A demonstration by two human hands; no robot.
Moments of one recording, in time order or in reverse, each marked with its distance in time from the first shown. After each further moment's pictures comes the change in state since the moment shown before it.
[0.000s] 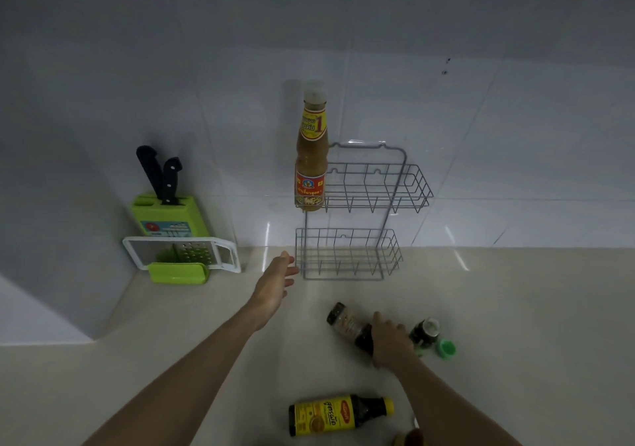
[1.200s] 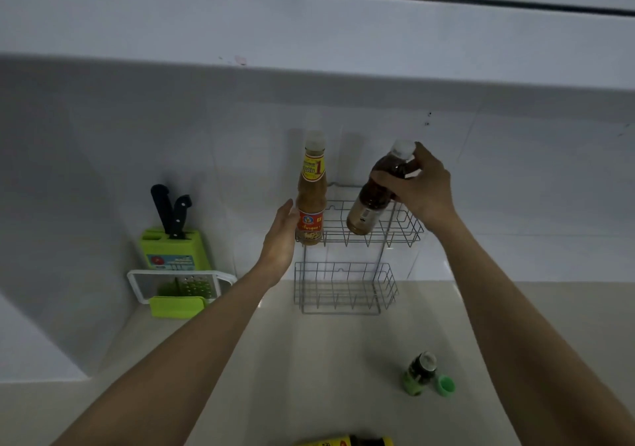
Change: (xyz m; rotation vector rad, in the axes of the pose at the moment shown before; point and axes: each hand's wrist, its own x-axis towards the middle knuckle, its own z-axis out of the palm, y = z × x) left_hand 0.011 0.126 0.007 0.024 0.075 0.460; right_hand -0.064 -0.007 -0.292 1.001 0.978 -0.569
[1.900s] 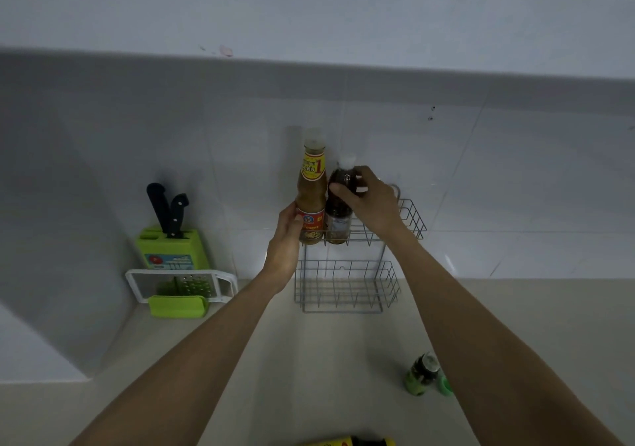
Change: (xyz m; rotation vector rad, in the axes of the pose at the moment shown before) left_hand 0.002 -0.017 0.010 -0.133 -0.009 0.001; right_hand 0.004 0.039 0.080 -0.094 -0.189 0.014
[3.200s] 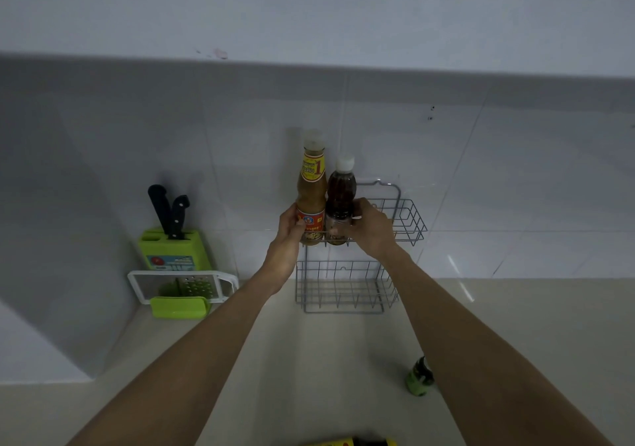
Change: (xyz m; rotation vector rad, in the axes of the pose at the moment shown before) left_hand -0.005 0.005 -0.004 0.102 -0.082 -0.026; right_hand -0.017 0.041 0.022 -0.111 -0.120 0.166
